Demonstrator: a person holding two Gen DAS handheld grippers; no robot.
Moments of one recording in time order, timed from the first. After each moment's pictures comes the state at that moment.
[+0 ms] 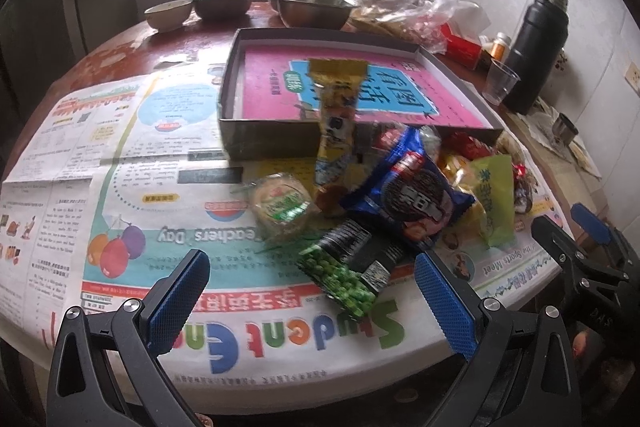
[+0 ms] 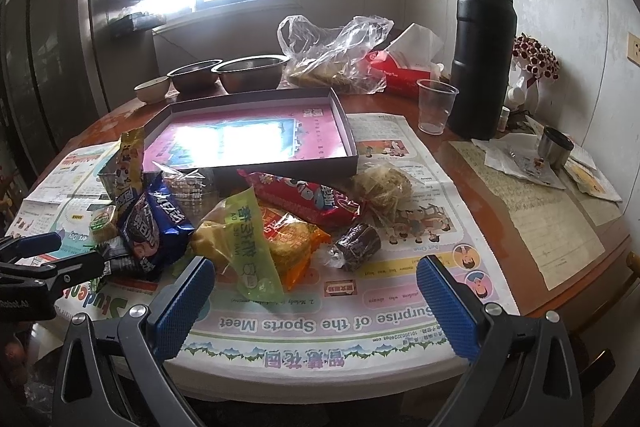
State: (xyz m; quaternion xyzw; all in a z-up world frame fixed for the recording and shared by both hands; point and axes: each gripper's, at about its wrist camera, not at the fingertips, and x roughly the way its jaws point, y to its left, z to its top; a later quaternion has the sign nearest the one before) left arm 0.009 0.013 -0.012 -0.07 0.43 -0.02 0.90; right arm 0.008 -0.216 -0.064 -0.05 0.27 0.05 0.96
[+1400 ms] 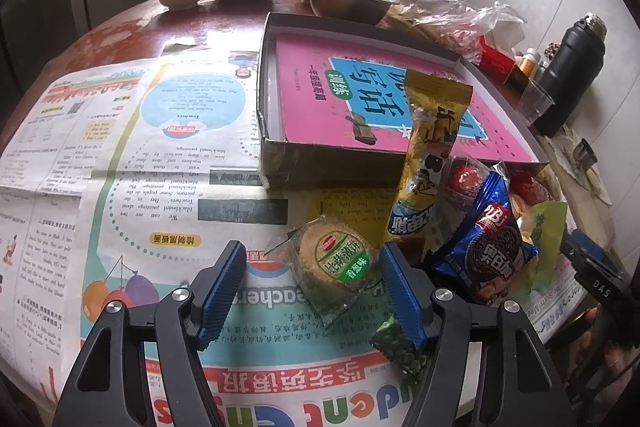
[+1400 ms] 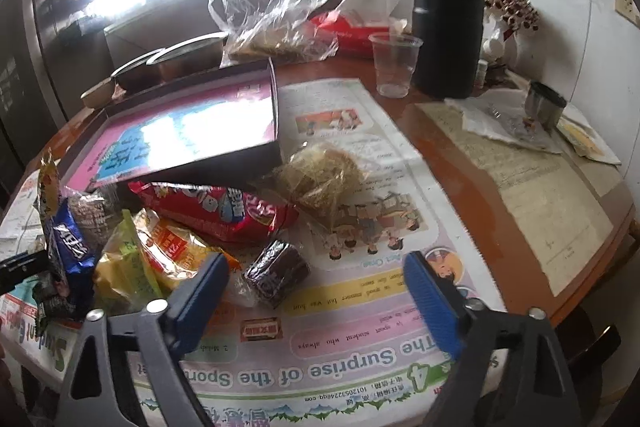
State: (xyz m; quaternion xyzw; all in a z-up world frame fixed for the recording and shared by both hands) left arm 0.059 0.051 -0.035 -0.10 0.45 -0.01 0.89; right arm 0.068 -0.254 -0.082 -0.01 0.33 0.01 0.94
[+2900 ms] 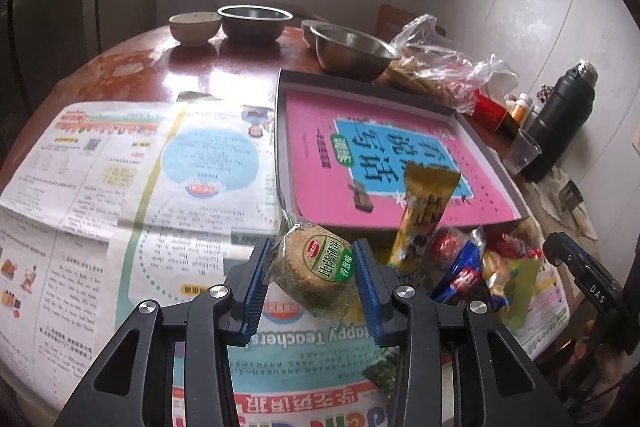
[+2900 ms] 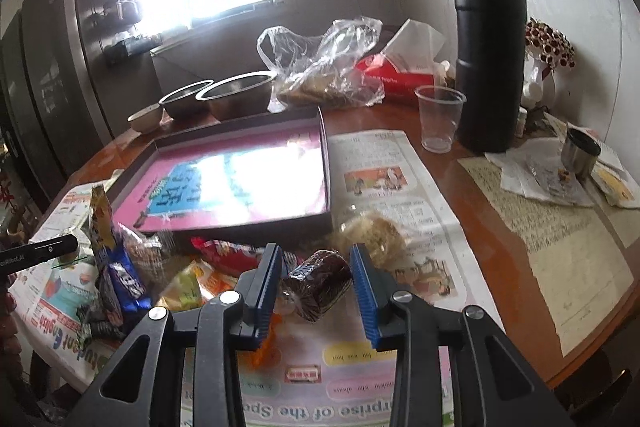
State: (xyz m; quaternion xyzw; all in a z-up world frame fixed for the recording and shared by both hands) left arm 0.060 0.071 0.005 -0.12 0.39 -0.01 0.91; right arm 0.072 -0.245 -0.041 -0.01 0.26 0.09 0.96
